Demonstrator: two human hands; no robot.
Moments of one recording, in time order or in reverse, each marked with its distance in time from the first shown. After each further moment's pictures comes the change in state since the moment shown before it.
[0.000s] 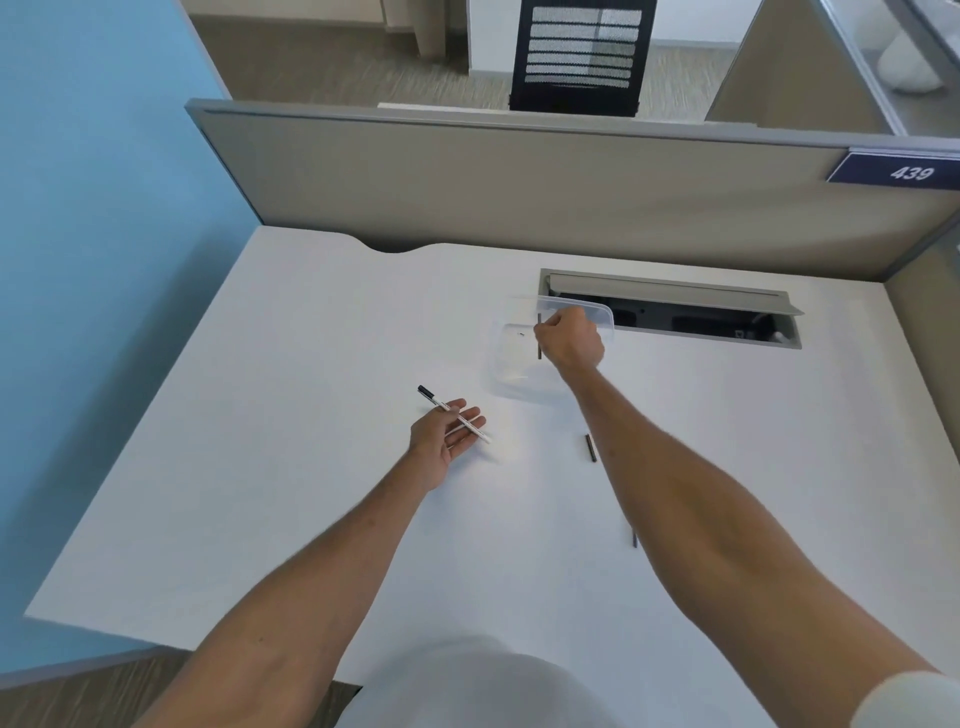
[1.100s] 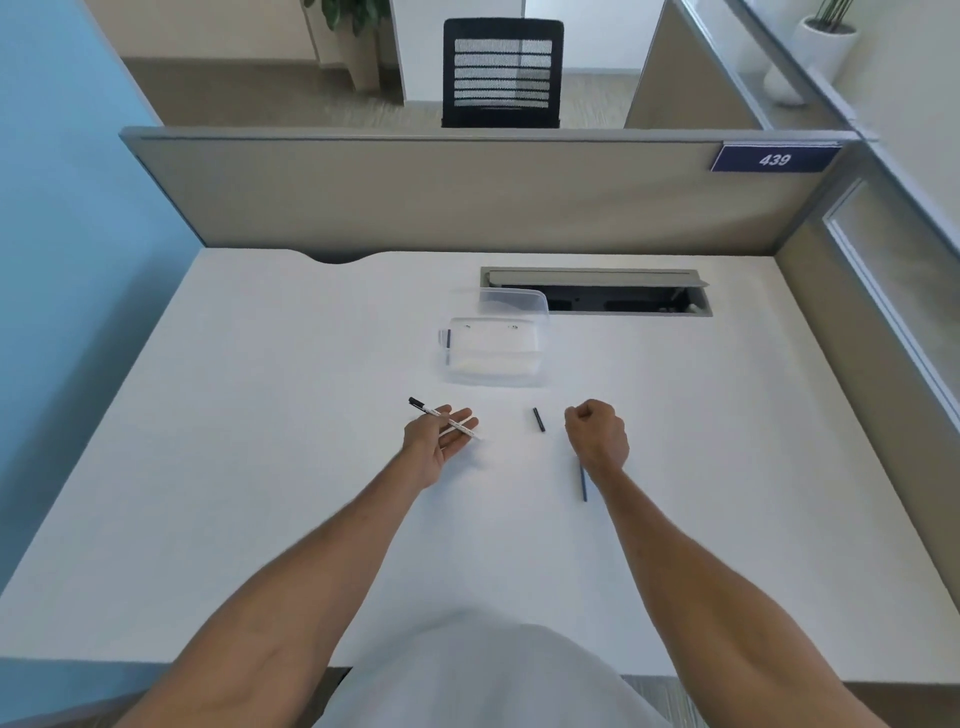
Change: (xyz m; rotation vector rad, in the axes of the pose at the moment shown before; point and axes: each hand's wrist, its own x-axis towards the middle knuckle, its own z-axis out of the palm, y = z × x) left_hand -0.036 -0.043 0.029 0.066 -0.034 -0.032; right_hand -0.100 0.176 -0.038 0.035 0.116 0.203
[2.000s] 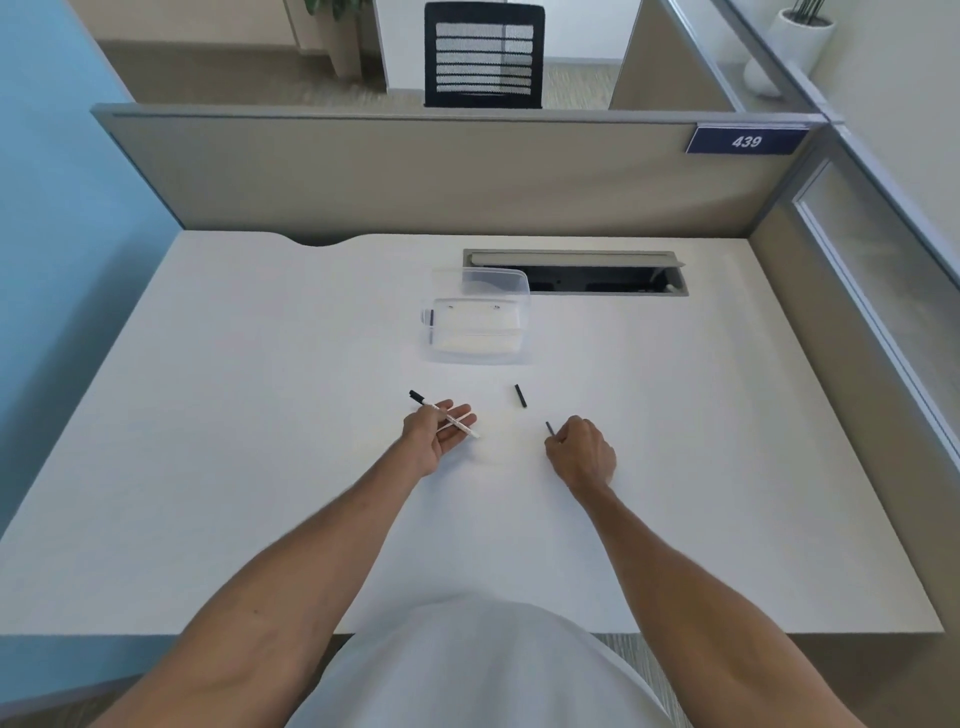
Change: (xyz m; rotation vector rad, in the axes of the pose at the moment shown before) left_hand -0.024 -0.028 0.009 0.052 -0.016 -0.041; right_hand -0.043 0.053 -0.002 -0.353 -0.065 -0.139
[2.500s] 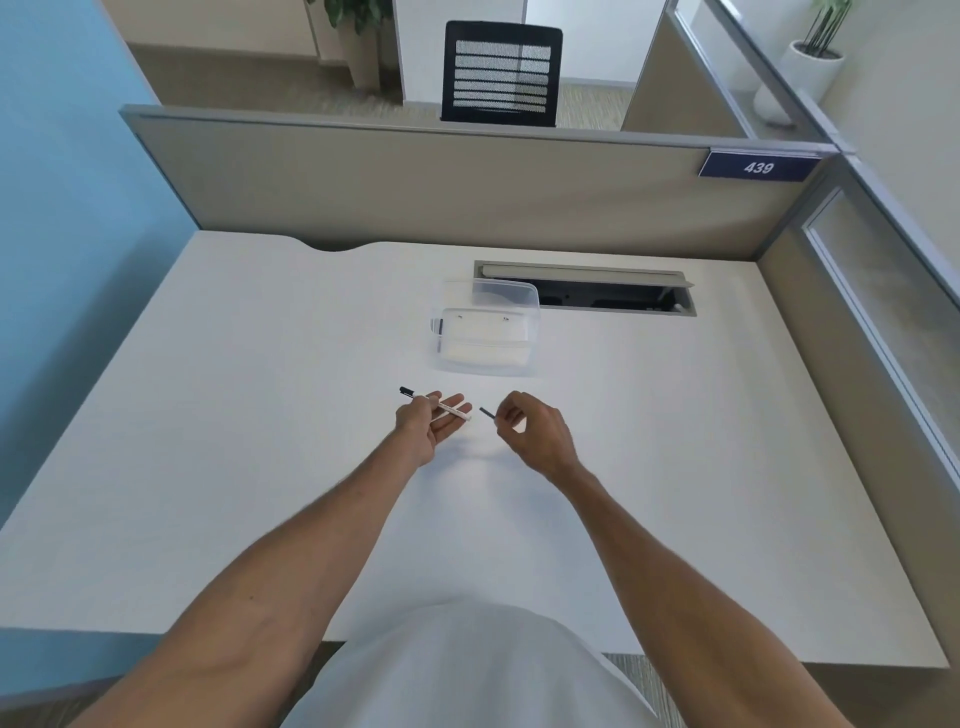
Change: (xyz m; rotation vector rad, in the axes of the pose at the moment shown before) left_hand 0.005 0.026 -0.001 -0.087 0.025 0.048; right_hand -0.004 -0.060 -0.008 0.190 -0.037 -0.532
